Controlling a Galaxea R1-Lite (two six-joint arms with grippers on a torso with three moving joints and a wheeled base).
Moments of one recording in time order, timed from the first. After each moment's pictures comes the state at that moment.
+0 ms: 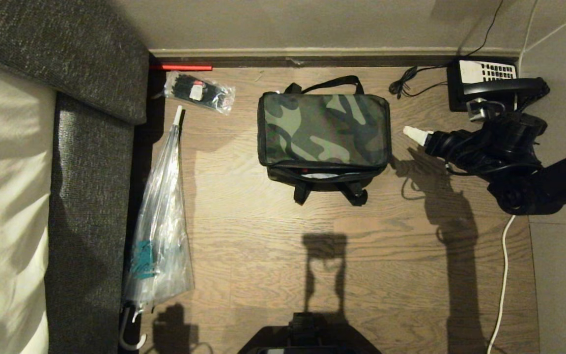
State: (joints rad) left arm 0.00 0.00 0.00 0.00 0.00 0.00; right arm -0.04 2.16 -1.27 -1.02 0.45 0.32
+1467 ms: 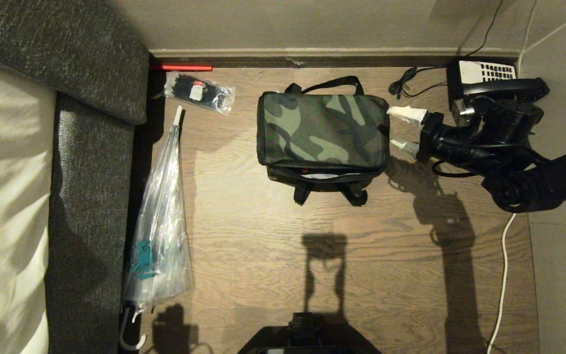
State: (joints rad) left arm 0.00 0.00 0.00 0.00 0.00 0.00; right arm 0.06 2.08 -1.23 -1.01 0.64 1.00
